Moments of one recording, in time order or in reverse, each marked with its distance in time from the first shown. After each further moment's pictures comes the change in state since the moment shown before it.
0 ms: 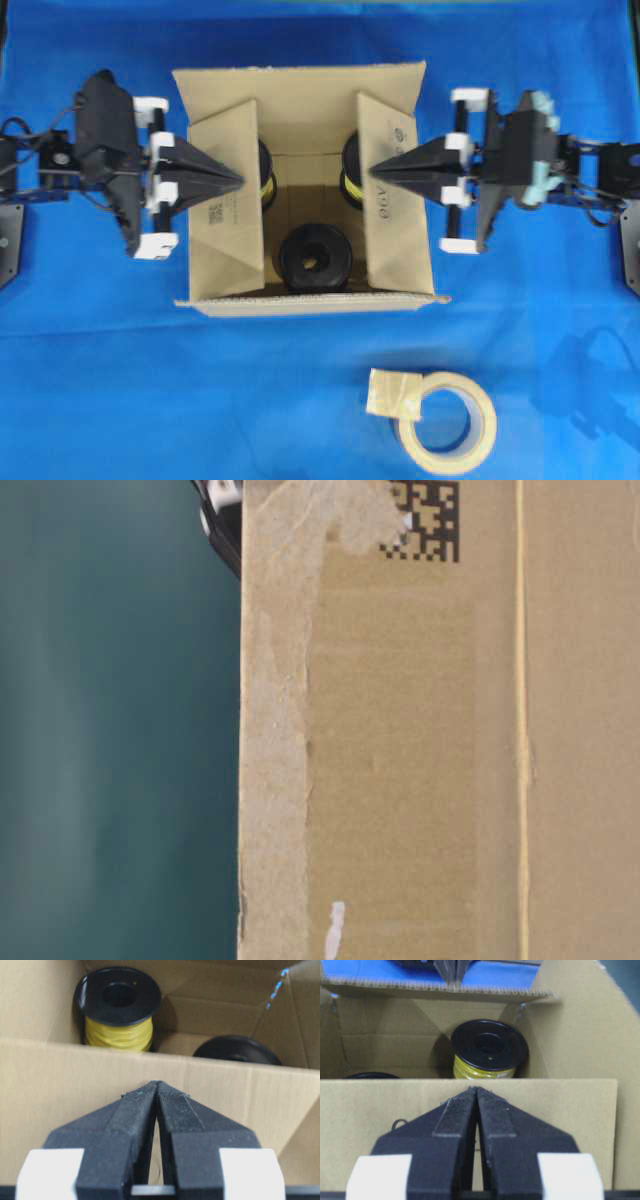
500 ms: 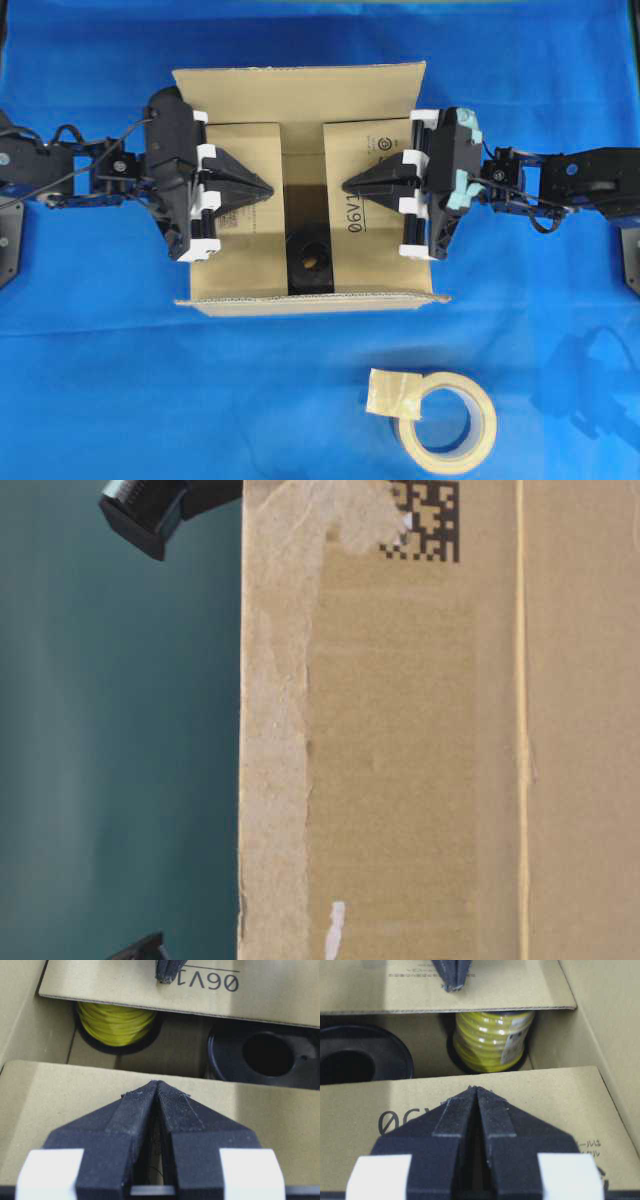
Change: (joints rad) left arm 0.005 0.198 -0.067 0.000 -0.008 0.003; right arm 0.005 0.204 -0.055 0.060 -0.008 0.015
